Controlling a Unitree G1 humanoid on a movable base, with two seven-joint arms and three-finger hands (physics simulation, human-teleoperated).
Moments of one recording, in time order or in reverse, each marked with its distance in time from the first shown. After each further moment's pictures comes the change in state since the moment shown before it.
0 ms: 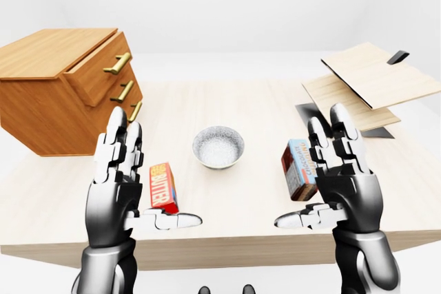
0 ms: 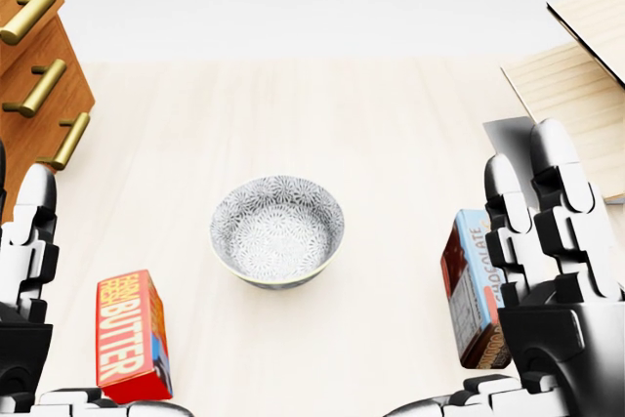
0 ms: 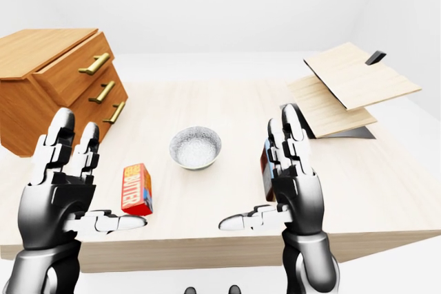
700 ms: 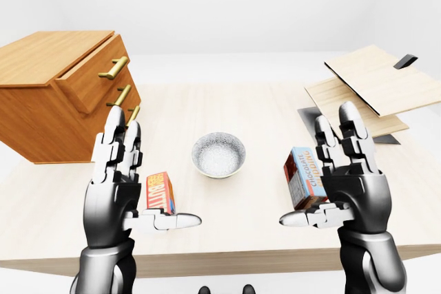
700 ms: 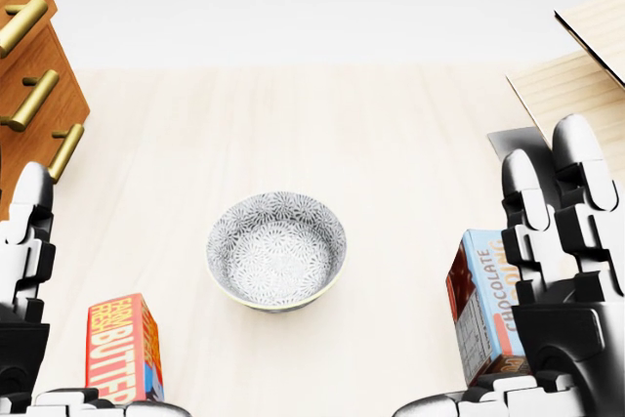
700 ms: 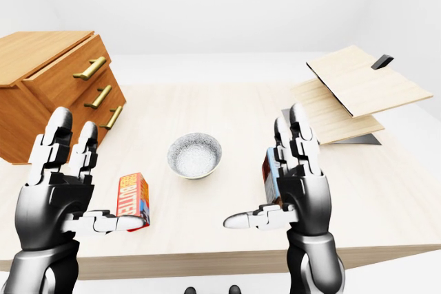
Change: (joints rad) left arm -0.001 -0.001 0.006 -0.008 -0.006 0.000 -0.002; right arm -0.003 0.012 -0.039 -0.017 0.019 0.011 0.005
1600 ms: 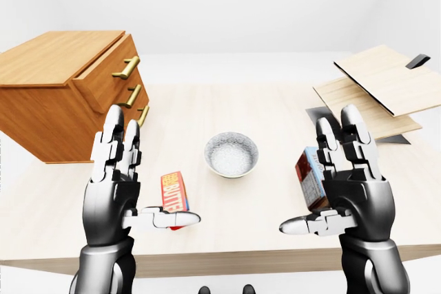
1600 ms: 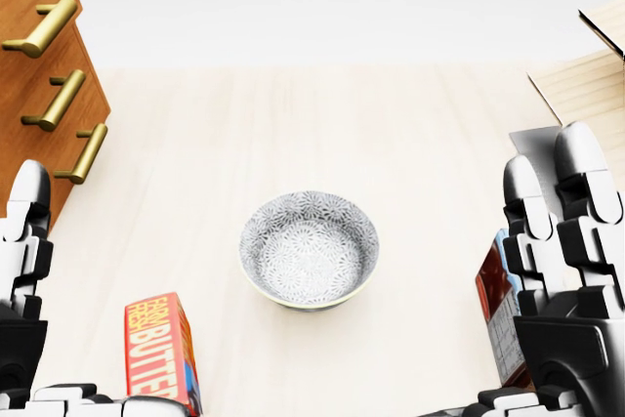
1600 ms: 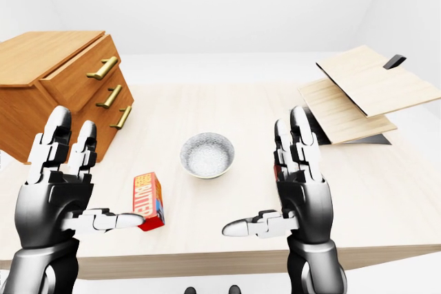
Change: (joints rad) left arm -0.013 -0.001 0.011 0.010 0.000 0.000 -0.001; right arm 0.048 0.001 0.020 -0.016 -0.014 -0.049 0.008
